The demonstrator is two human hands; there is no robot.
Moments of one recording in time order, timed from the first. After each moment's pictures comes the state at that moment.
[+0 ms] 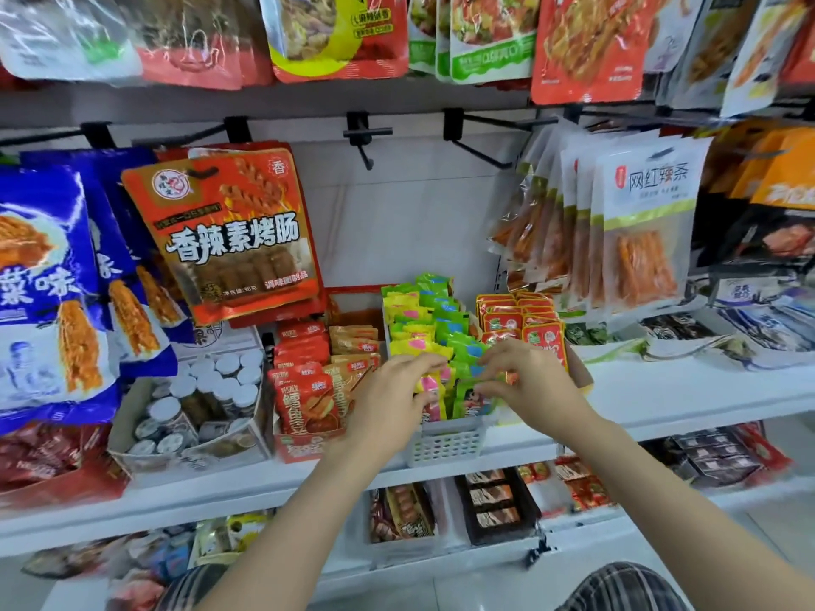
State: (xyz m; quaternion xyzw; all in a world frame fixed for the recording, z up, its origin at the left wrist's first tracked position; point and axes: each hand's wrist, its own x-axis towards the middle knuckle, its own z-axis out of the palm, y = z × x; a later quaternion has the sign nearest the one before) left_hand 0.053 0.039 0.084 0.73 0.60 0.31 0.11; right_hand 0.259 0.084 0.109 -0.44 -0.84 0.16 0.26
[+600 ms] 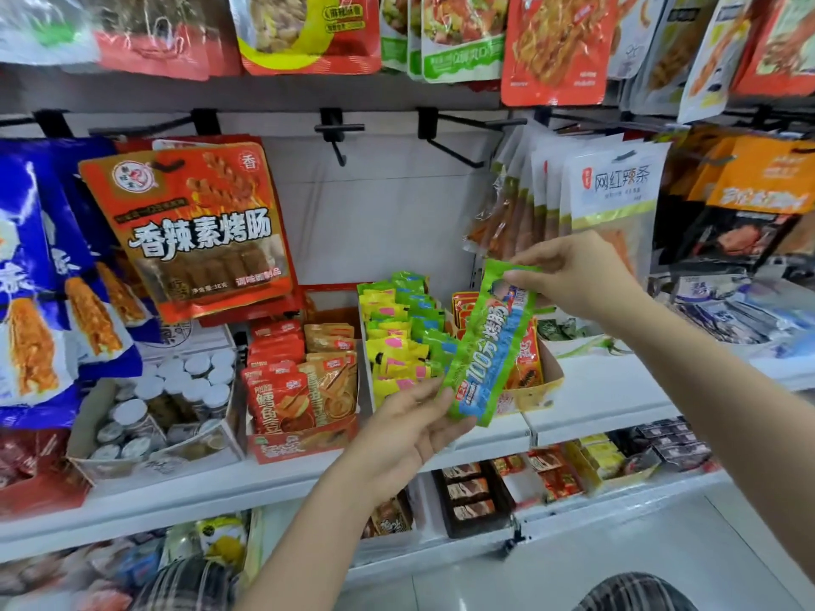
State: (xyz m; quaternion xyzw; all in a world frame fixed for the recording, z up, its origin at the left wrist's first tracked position) left_hand 0.098 0.005 0.092 0.27 0.33 0.52 0.73; right_hand 0.297 0.112 0.222 -0.55 -0.74 0.18 0.34
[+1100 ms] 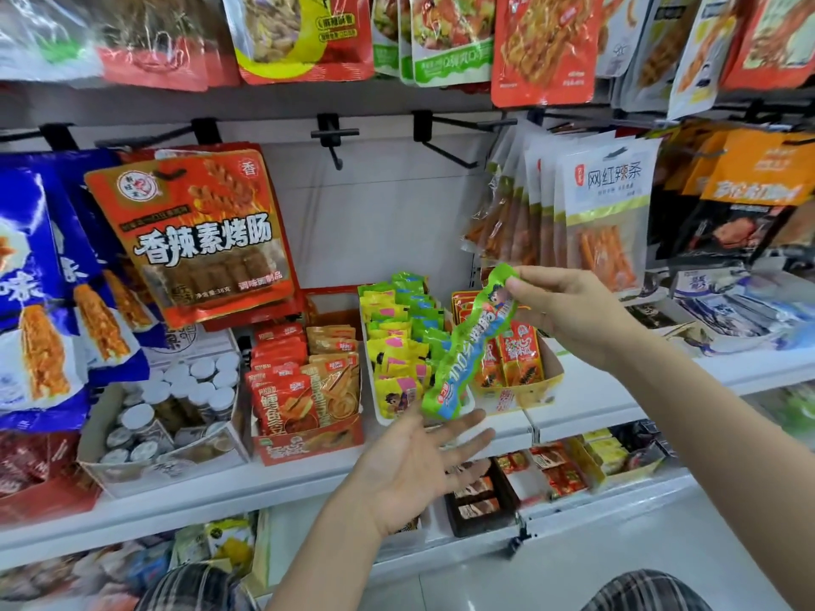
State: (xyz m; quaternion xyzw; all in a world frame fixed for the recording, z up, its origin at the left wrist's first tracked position) left_hand 0.101 -0.017 0.091 0.14 0.30 0.45 0.83; right_hand 0.296 0.095 0.187 -0.43 -0.57 0.53 0.46
